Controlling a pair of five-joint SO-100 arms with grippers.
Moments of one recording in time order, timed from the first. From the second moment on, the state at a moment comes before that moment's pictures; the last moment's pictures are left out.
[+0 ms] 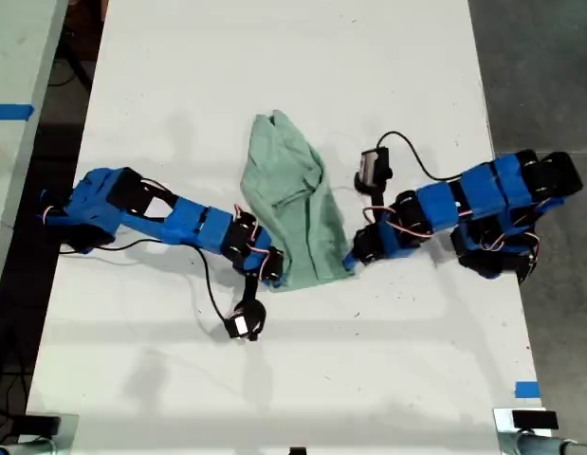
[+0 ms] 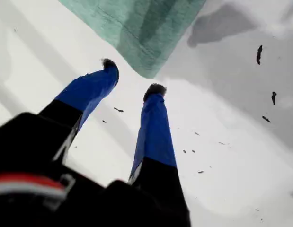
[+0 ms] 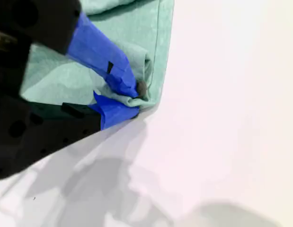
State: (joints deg) arm 0 7.3 49.1 49.8 72.1 -8.8; arm 1 -8.6 110.3 110.3 71.0 -1.3
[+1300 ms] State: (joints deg) arm 0 16.2 57.9 53.3 87.4 -7.6; arm 1 -17.8 66.4 51.9 86.0 -5.7
